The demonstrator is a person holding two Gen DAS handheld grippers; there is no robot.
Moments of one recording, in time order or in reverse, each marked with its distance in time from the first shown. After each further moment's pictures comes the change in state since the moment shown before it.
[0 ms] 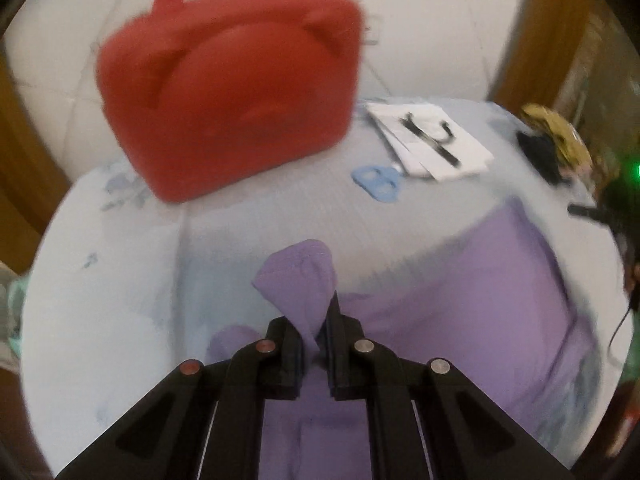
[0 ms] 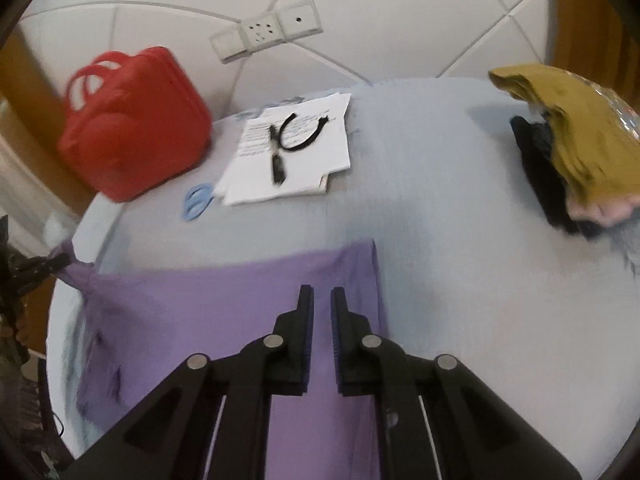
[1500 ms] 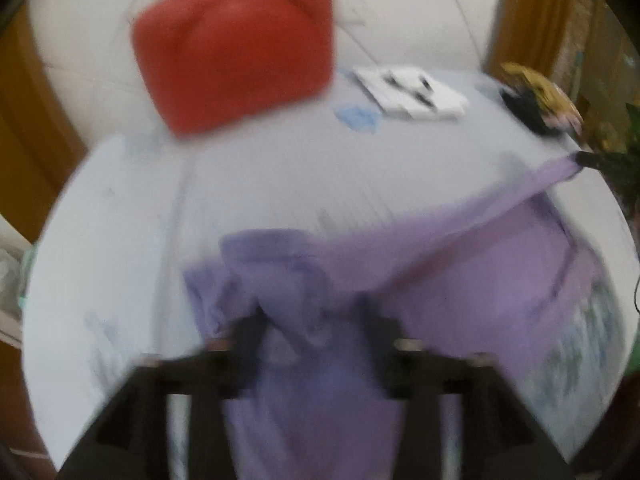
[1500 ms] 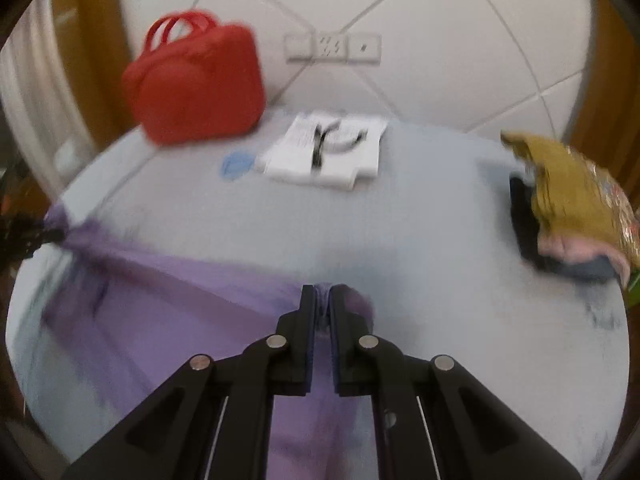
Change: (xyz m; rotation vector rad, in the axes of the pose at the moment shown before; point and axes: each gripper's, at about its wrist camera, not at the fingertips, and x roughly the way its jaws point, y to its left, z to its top) left arm -0.028 -0.034 -0.112 -0.040 0.062 0.015; right arm -0.030 0.023 -0.067 -0.302 -0.065 -0.045
